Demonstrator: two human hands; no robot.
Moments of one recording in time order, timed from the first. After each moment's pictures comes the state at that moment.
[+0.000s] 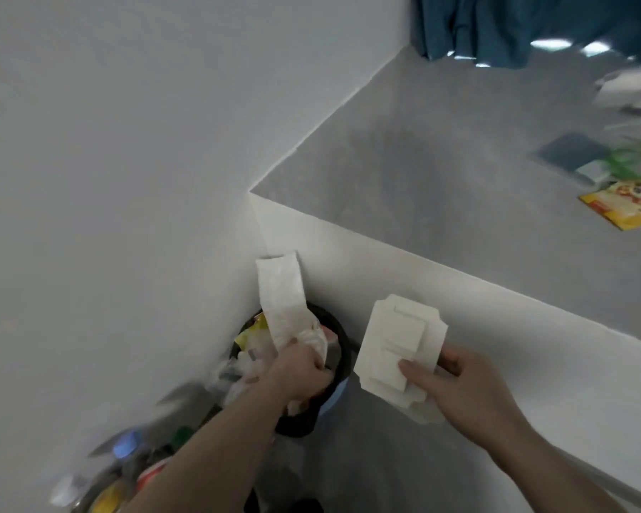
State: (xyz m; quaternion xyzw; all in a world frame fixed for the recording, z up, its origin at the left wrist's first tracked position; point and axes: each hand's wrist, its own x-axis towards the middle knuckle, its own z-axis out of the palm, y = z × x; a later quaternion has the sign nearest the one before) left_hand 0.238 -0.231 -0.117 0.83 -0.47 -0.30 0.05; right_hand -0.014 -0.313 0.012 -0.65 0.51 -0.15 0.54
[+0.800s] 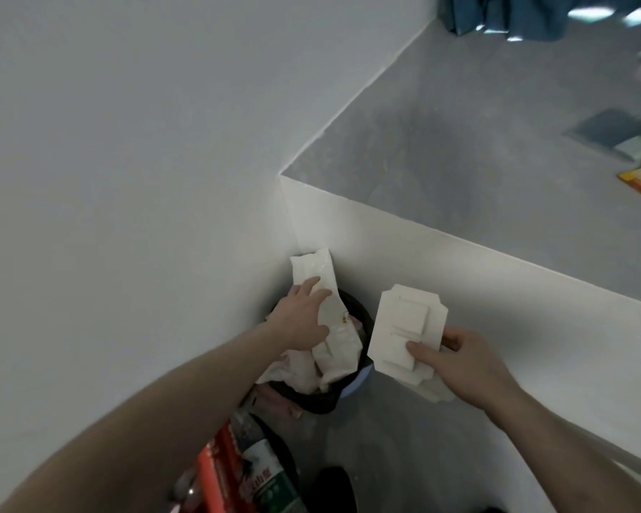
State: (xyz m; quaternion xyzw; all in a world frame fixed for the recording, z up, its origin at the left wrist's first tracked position) left_hand 0.296 -0.223 -0.065 0.80 -0.55 -0.24 -0.02; right_hand 0.011 -0.300 0.001 -0.67 0.51 -0.09 0.53
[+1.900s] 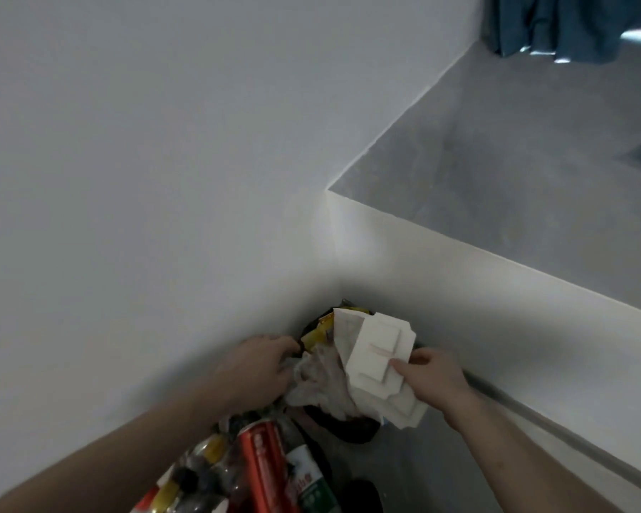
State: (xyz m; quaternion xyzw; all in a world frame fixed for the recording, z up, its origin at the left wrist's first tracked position) left_hand 0.316 -0.088 0.023 0.83 -0.51 -0.22 -0.04; right_hand 0.091 -0.271 -0.047 -0.63 0.56 -0.01 0.54
